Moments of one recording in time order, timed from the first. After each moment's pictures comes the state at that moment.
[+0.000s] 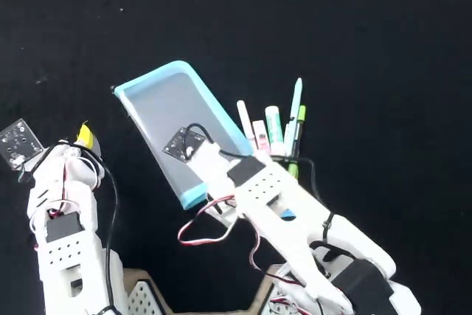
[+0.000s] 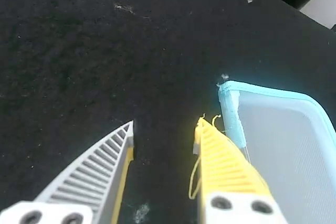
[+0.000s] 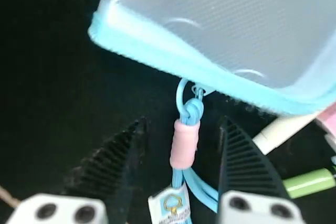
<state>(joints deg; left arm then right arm) -25.7 -70.2 86.9 19.8 16.3 -37.9 -21.9 53.5 61.3 14.9</state>
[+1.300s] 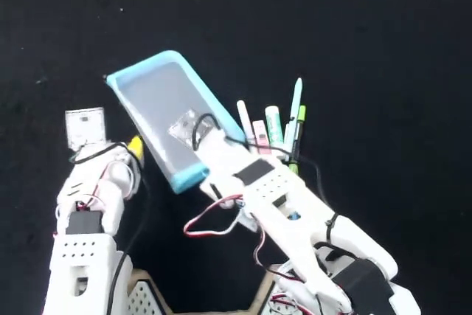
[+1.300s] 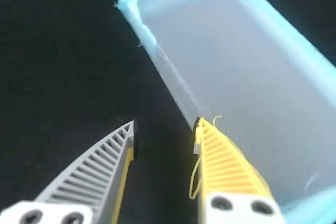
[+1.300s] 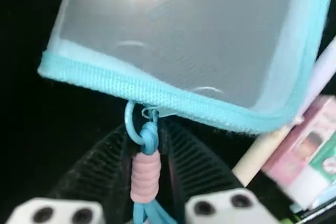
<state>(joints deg) -8.4 -70.1 86.9 26.4 1.5 -33.8 -21.9 59.0 39.2 16.0</state>
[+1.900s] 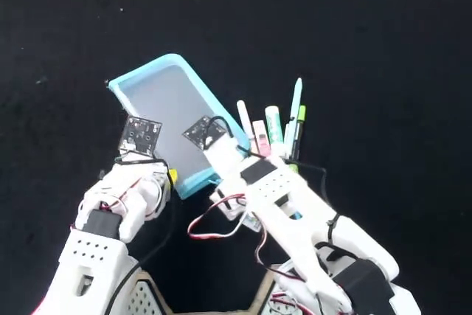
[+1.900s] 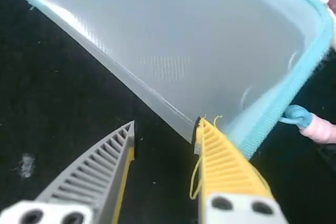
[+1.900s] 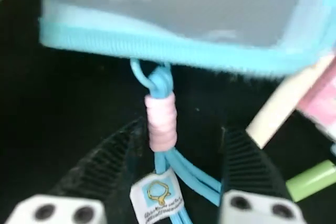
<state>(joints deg) 6.7 -70.2 85.8 39.5 -4.9 -32.6 -21.9 59.5 50.6 7.9</state>
